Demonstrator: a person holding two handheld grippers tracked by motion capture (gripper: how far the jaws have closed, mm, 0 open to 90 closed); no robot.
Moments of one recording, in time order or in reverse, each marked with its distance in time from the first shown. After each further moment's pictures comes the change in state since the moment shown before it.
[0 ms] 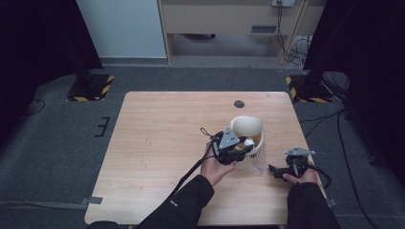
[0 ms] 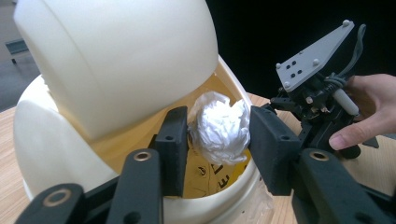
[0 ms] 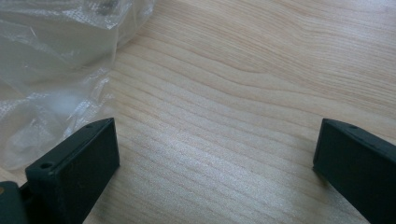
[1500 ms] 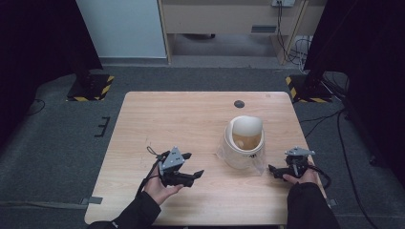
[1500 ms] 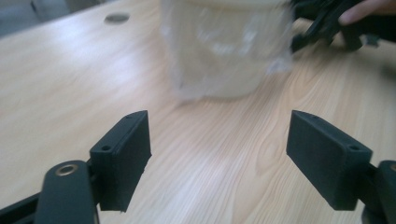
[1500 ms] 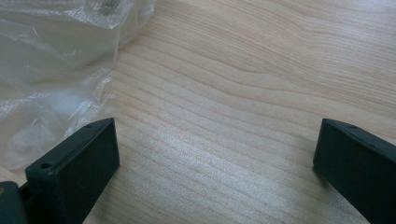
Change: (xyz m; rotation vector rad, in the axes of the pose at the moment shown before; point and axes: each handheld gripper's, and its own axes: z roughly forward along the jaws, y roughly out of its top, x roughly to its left) left arm 0.042 -0.088 -0.144 0.176 0.062 -0.046; right arm 0.000 0.000 0.000 -0.002 0.001 -0.007
